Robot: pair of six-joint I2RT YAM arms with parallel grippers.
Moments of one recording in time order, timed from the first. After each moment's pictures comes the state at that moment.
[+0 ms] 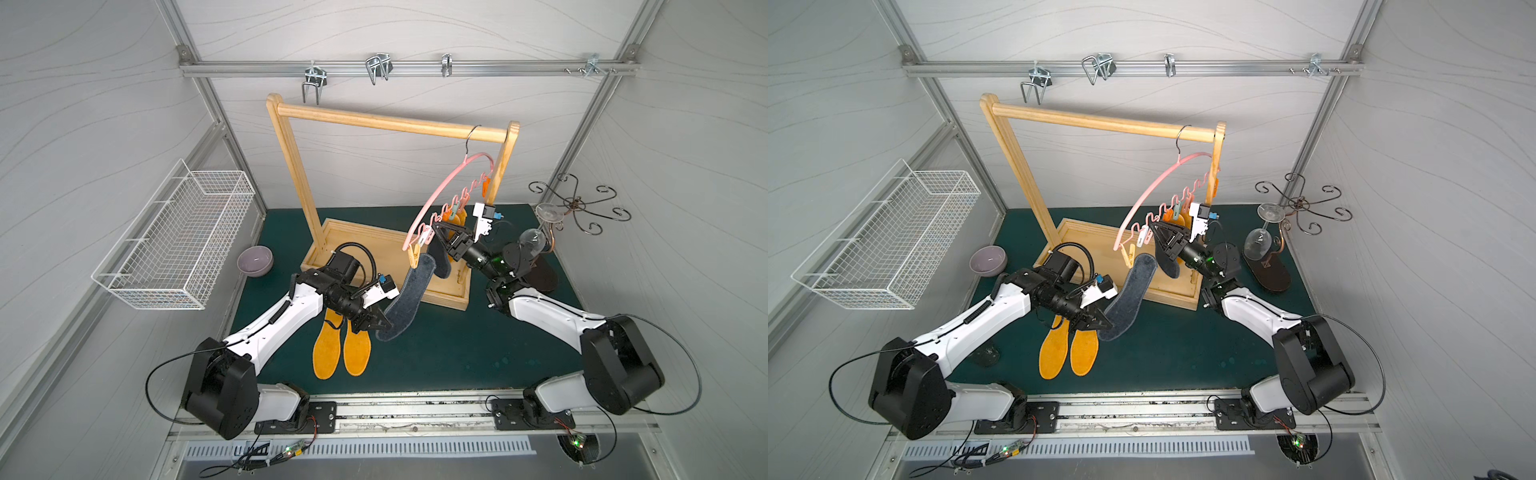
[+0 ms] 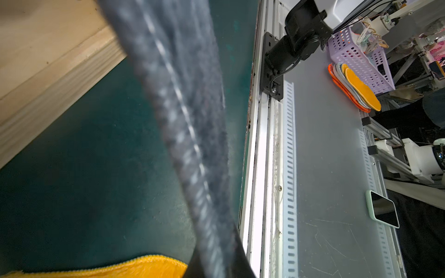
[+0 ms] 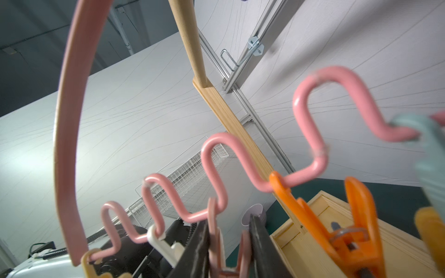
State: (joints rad) left arm -0.44 1.34 0.98 -0.91 0.87 0.59; right arm 0.50 1.43 0.77 1.08 -0.53 0.84
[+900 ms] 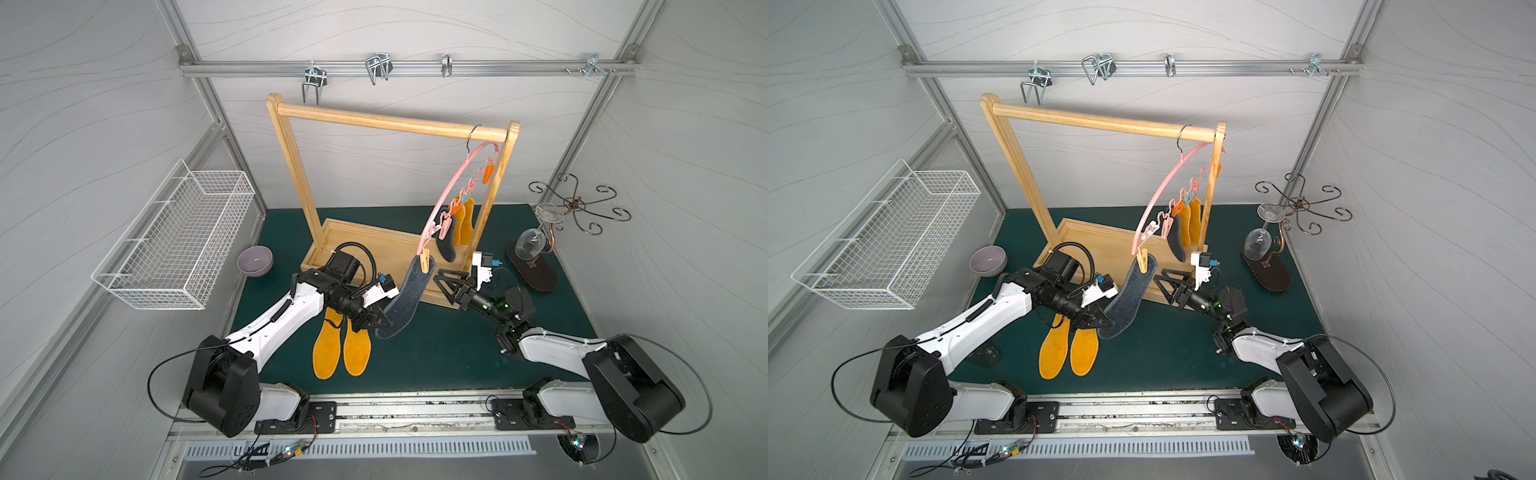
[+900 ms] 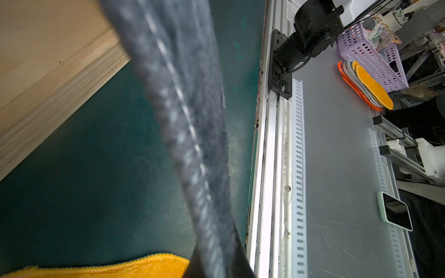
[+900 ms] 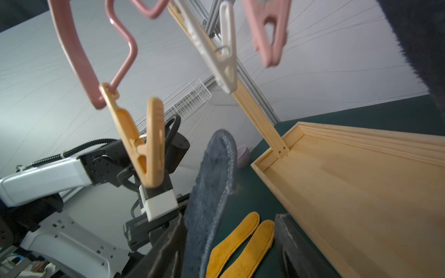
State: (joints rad) left arm -0.44 1.35 0.98 -0.89 0.85 0.59; right arm 0.59 1.28 0.31 1.17 -0.54 0.71
